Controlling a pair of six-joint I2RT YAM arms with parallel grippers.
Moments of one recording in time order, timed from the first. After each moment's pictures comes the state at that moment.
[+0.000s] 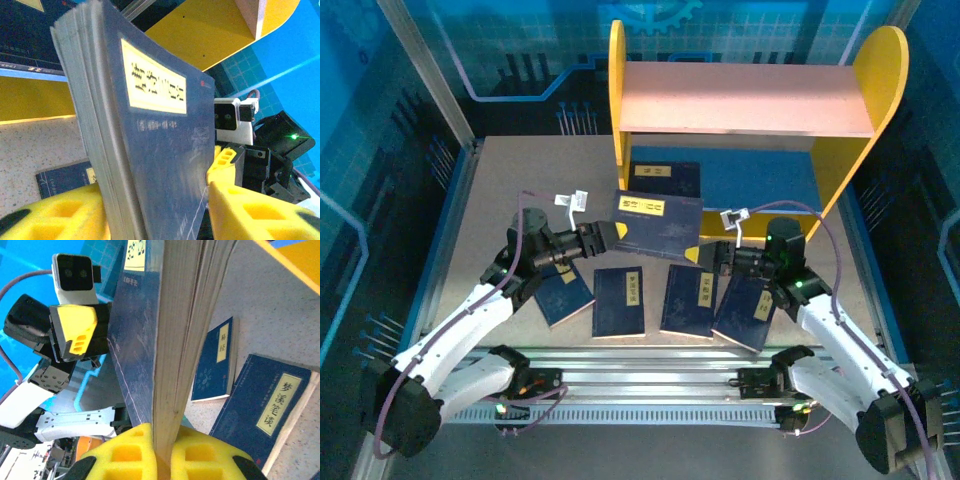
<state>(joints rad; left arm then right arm) -0.41 0.99 0.68 0.13 0.62 -0.86 0.29 0.89 0.59 -0.01 -0.93 0.79</state>
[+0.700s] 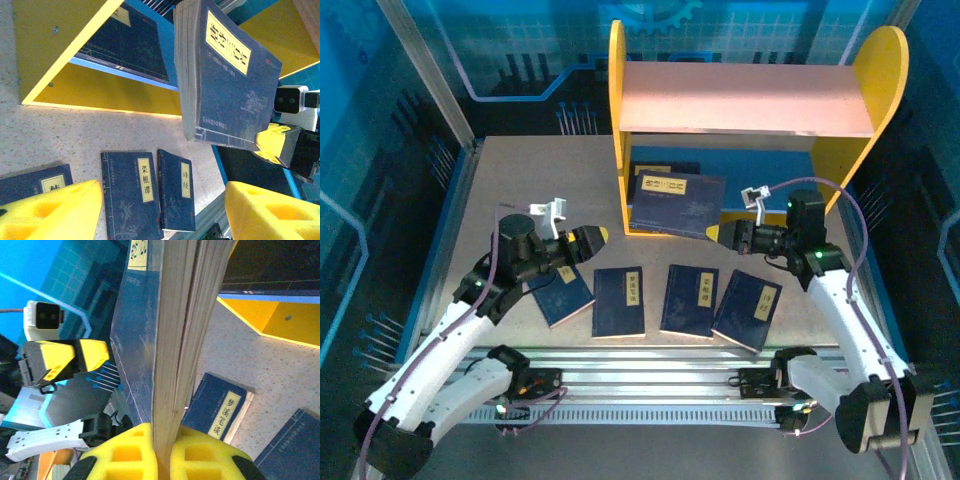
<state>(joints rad) -0.41 0.81 0.78 -0.34 0.37 -0.79 0.09 1.03 0.85 -0.38 -0.99 0.44</state>
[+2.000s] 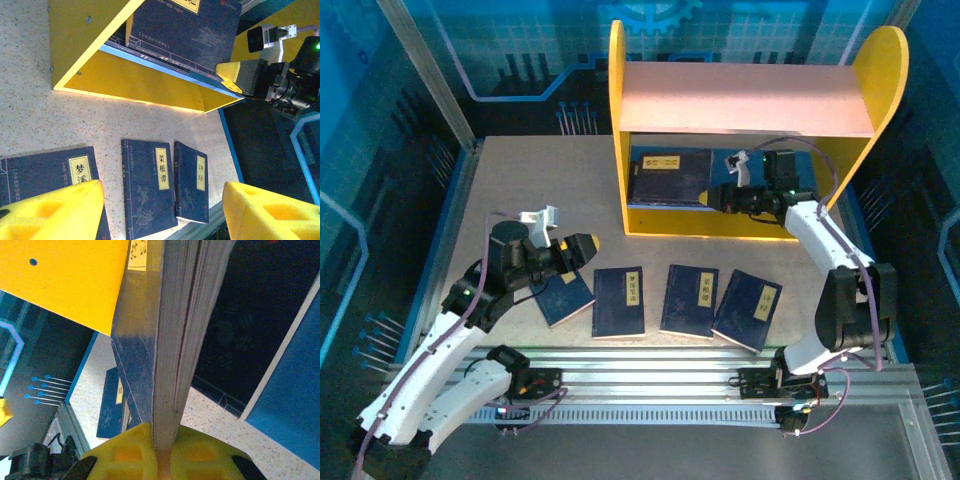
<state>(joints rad) -0.41 0.74 0.80 -0.48 0.32 -0.77 0.09 1.55 1.19 -0.41 -0.87 0.24</state>
